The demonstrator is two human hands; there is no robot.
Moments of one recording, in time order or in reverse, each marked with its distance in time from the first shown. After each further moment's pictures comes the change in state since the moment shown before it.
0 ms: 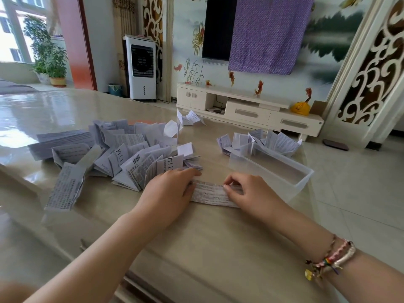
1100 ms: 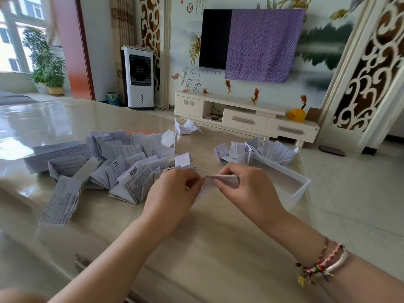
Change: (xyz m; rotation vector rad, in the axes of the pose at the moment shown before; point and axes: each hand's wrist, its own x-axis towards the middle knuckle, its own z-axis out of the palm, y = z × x) left_hand 0.014 0.018 -0.006 -0.279 0.141 -0.138; right_hand 0.009 -0.024 -0.012 -0.007 0.354 -0.146
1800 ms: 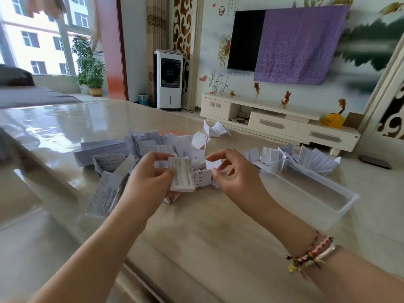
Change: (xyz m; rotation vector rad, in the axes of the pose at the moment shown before) left_hand -0.014 -0.032 -0.072 -0.693 0.208 -0.478; right_hand 0.041 -0.045 0.050 0.407 -0.116 0.024
